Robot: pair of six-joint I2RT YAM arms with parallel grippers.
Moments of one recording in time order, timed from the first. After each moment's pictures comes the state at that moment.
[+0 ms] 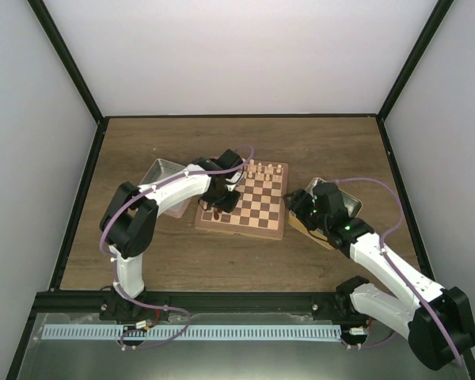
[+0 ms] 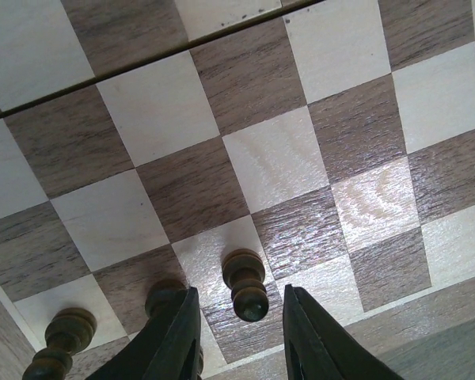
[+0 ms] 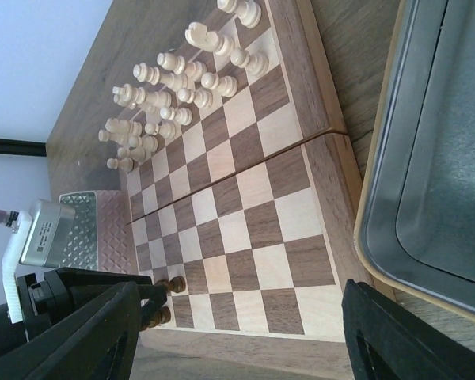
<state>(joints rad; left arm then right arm) -0.68 1.91 1.43 -0.88 0.07 -0.22 0.45 0.96 0.56 -0.25 -0.08 1.09</state>
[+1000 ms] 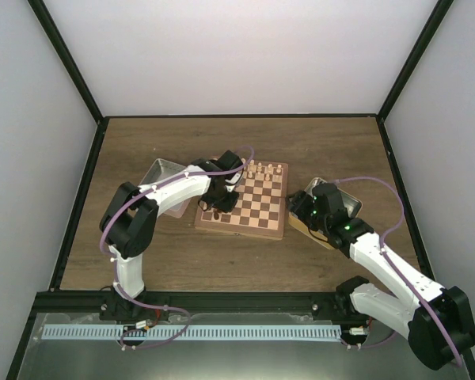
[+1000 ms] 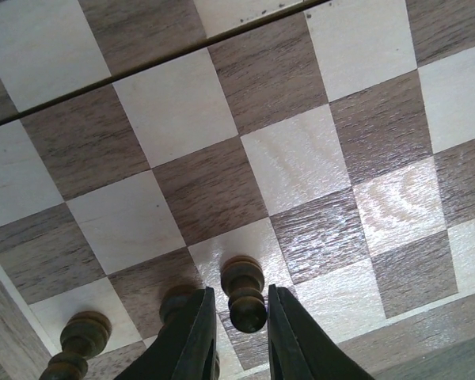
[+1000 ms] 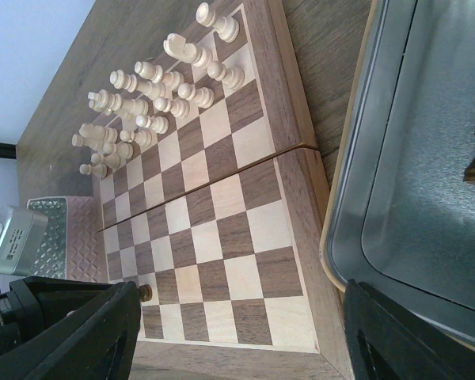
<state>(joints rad) -0.68 1.91 1.42 -0.86 0.04 -0.21 0.45 0.96 0.56 -0.28 -0.03 1.03</state>
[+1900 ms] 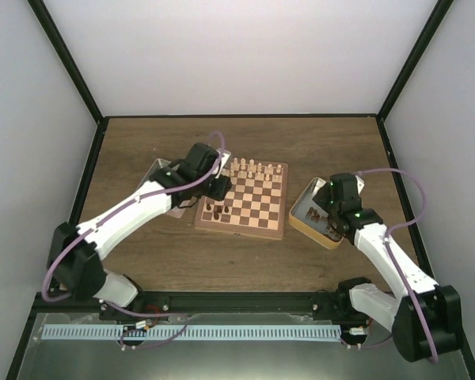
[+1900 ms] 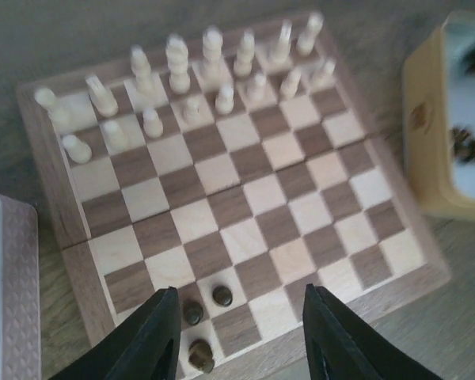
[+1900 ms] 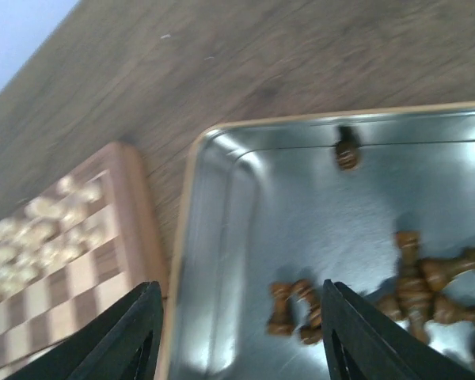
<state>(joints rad) -0.68 1.52 1.26 -0.64 0.02 -0.21 0.25 0.99 0.63 -0.36 0.16 0.83</state>
